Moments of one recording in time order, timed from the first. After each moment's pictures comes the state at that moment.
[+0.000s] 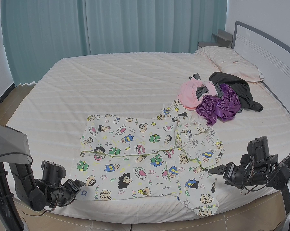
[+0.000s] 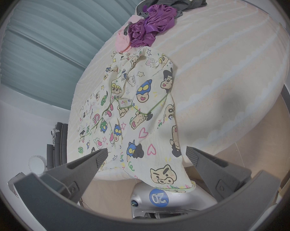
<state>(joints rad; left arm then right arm) -0.19 2.11 -0.17 -1.02 0.07 -0.99 0.32 1.81 -0.37 -0.64 0.13 0.81</state>
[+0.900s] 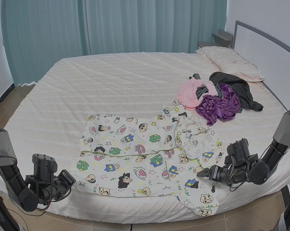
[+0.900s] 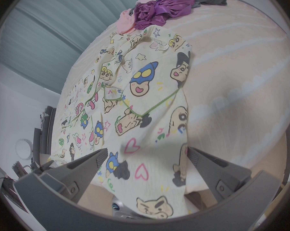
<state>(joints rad) -0.20 1.93 -0.15 -1.02 0.09 -1.03 0.34 2.07 -0.53 -0.64 0.11 0.66</state>
